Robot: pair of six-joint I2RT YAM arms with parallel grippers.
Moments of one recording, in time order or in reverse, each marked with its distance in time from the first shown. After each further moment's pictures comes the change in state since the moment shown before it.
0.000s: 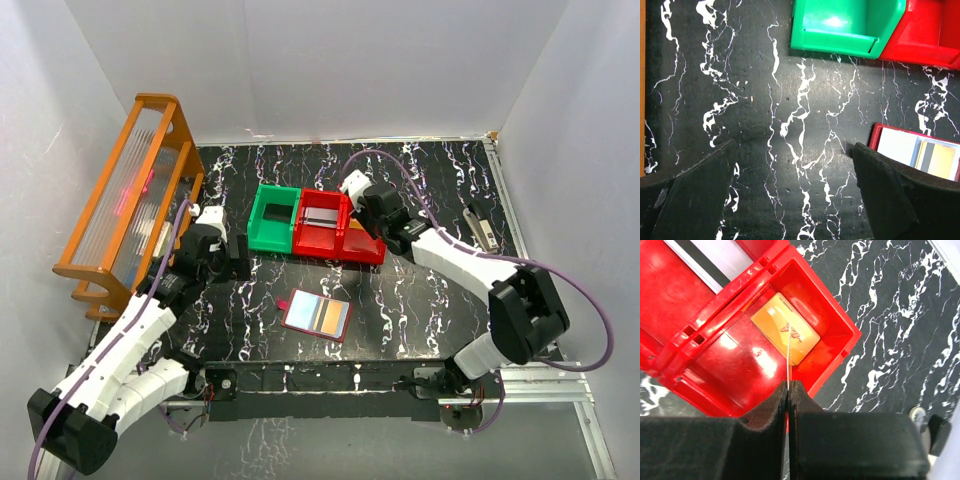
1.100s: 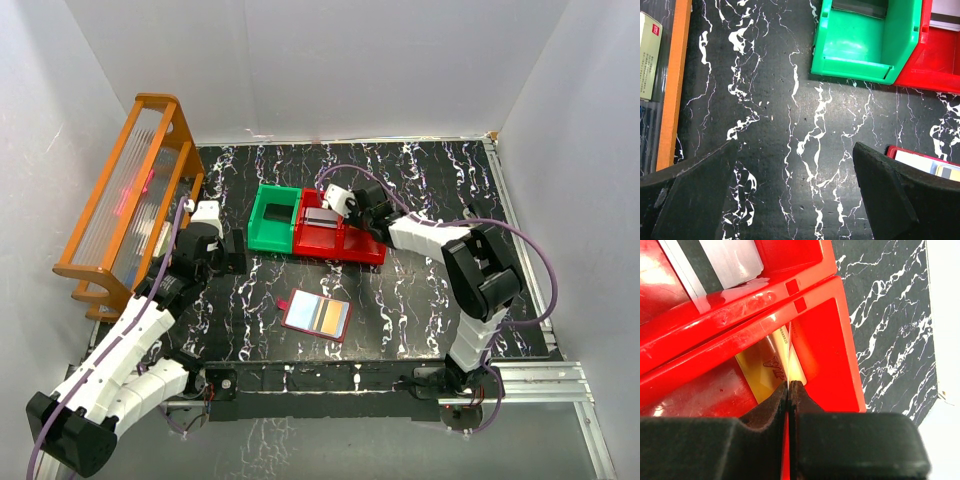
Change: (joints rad) left arm 0.000 -0.013 0.000 0.070 -0.108 0.054; right arm -0.059 0.332 0.096 0.153 -0.085 -0.496
